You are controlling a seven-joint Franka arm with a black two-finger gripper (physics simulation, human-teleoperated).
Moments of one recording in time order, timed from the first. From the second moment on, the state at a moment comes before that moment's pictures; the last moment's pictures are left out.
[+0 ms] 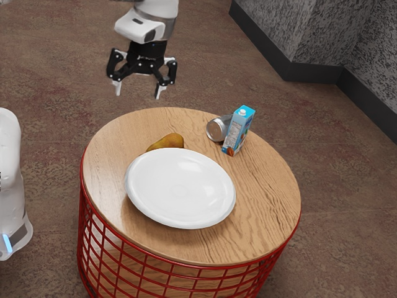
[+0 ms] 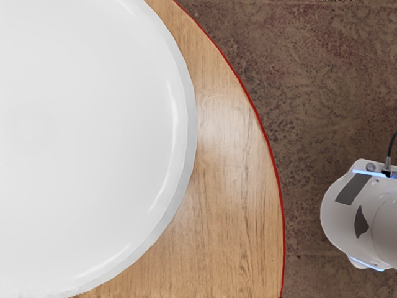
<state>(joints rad) 0.04 -0.61 -0.13 -1.97 -0.08 1.30 1.48</state>
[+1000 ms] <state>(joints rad) 0.02 -0.53 -0.13 -2.04 -0.20 1.44 -0.05</state>
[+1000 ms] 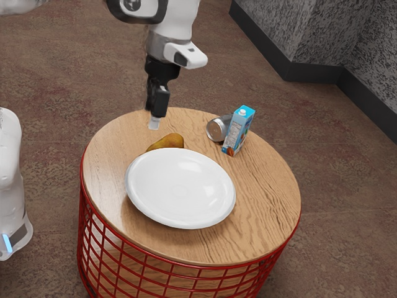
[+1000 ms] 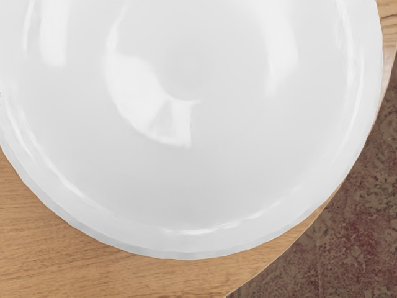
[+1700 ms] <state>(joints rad) 0.04 -0.38 0.20 -1.98 -0.06 1.57 -0.26</state>
